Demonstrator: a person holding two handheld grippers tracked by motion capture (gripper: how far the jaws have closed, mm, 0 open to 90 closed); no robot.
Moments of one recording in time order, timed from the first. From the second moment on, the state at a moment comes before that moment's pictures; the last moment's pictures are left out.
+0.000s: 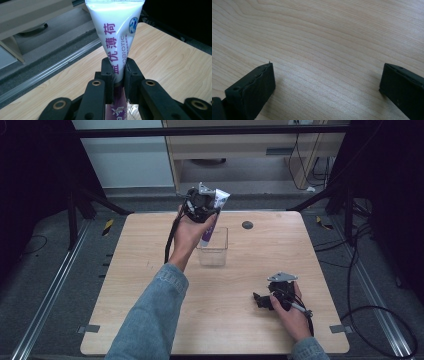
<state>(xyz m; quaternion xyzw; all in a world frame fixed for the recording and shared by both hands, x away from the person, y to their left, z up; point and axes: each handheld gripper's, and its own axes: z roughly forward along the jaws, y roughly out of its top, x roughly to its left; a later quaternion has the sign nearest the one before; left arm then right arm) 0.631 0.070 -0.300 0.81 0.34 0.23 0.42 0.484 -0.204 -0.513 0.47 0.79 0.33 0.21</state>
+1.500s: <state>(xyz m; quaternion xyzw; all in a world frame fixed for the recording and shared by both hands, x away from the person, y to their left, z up) 0.639 0.063 -0.348 0.81 0.32 0.23 0.43 0.484 -0.204 -0.513 0.48 0.79 0.33 0.20</state>
